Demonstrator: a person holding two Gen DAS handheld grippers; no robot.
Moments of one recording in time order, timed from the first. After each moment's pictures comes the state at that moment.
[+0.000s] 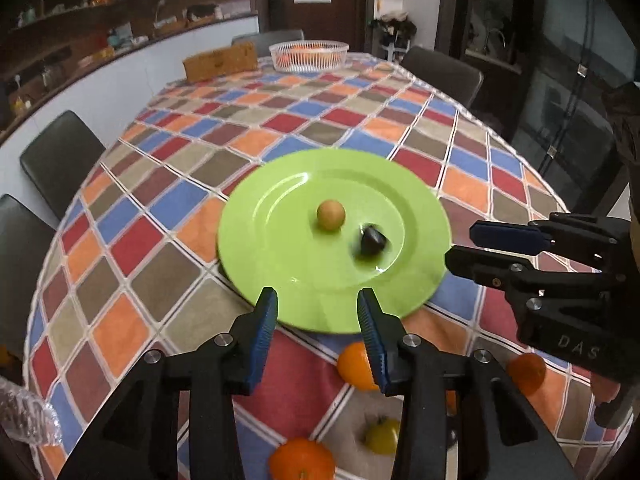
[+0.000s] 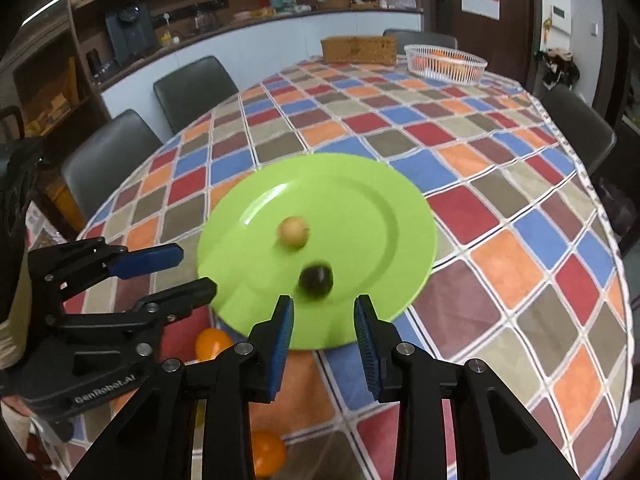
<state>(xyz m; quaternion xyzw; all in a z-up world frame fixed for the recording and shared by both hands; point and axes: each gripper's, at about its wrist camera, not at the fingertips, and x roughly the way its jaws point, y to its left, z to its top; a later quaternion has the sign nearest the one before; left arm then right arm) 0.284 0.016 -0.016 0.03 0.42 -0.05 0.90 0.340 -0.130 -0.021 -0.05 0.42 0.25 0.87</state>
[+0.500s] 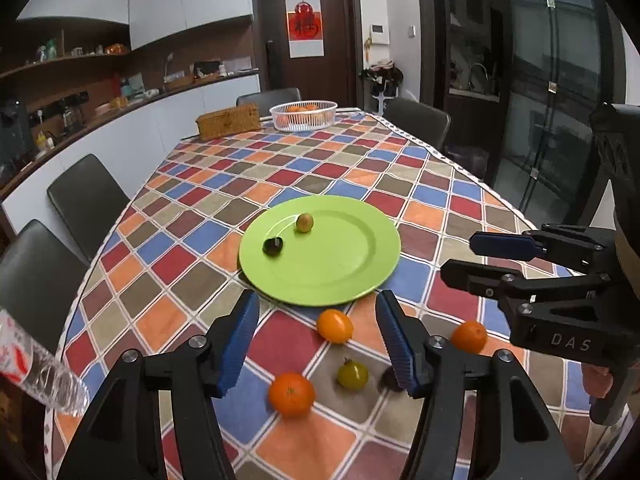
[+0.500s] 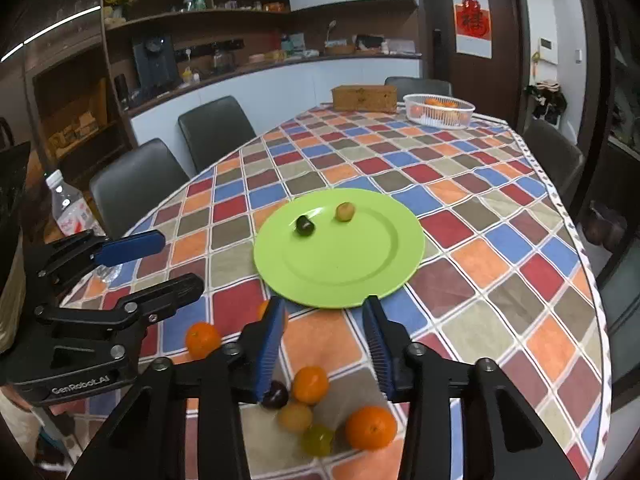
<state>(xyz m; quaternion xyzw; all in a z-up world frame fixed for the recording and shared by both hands) 0.182 0.005 0.037 0.05 0.33 -0.05 0.94 0.248 -0.153 0.025 -0.04 0.35 0.26 0.90</state>
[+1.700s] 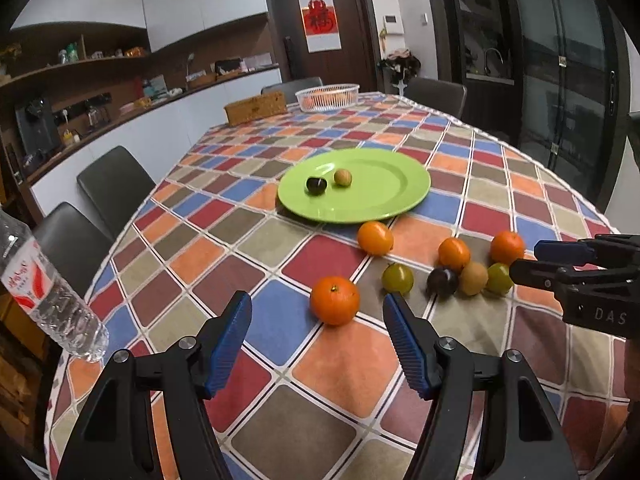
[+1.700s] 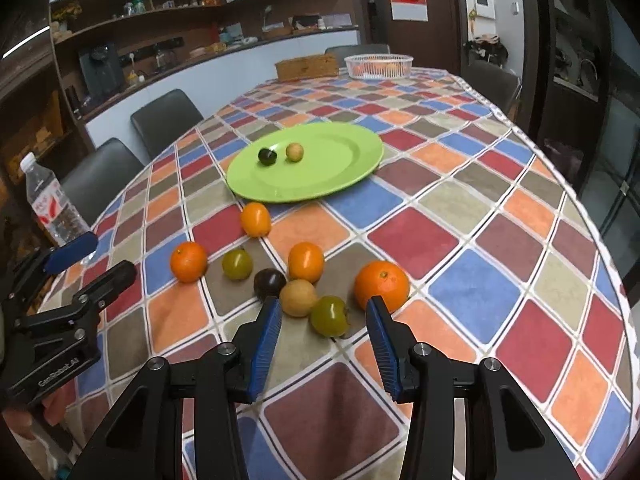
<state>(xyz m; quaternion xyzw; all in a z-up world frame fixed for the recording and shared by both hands) 0.127 0.029 -0.026 0.08 0.34 0.00 0.94 0.179 -0.165 -0.037 0.01 0.40 0.16 0.90</state>
